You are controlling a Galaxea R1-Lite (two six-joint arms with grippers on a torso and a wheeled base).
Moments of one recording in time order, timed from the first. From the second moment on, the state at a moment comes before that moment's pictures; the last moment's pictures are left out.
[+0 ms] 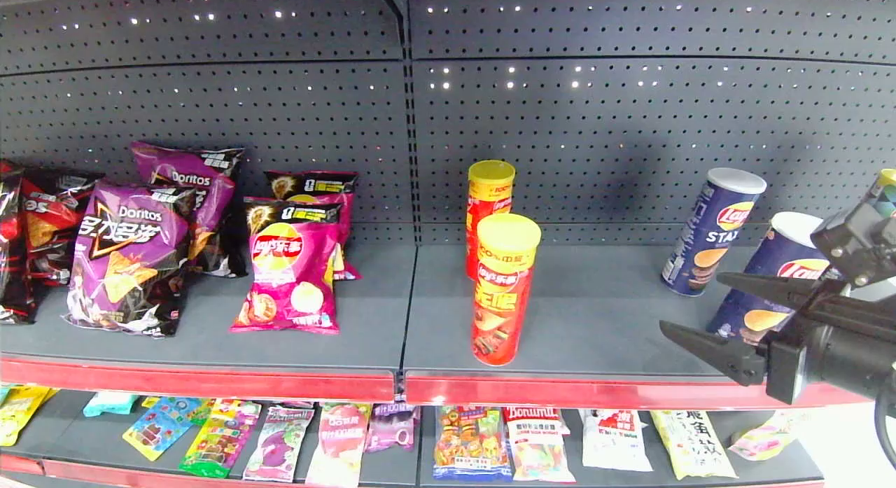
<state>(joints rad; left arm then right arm) 0.00 0.00 -0.03 0.02 0.02 0.01 0.33 1.20 -0.50 -0.39 0.16 -0.19</state>
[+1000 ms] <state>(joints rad) 0.00 0.00 0.00 0.00 0.03 0.01 0.35 1.28 -0.48 -0.58 0.16 -0.12</state>
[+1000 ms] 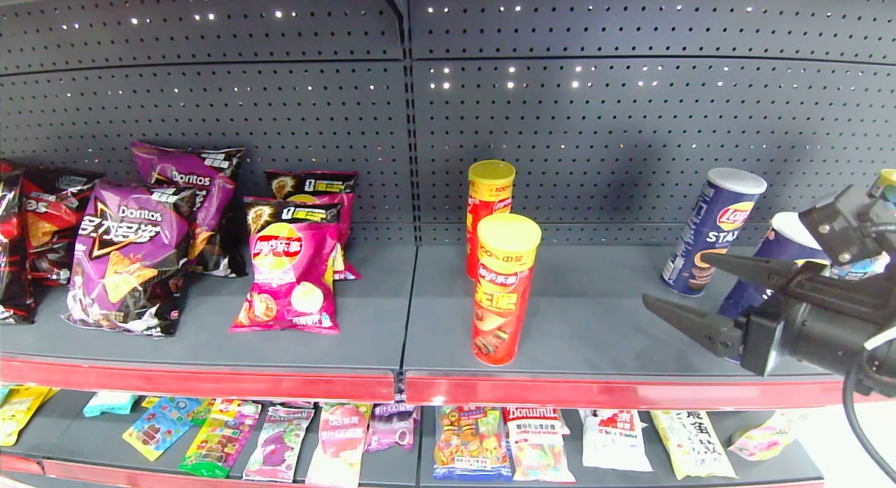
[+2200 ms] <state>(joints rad) 0.00 0.00 0.00 0.00 0.03 0.01 0.56 1.52 -0.53 -0.76 0.16 -0.09</state>
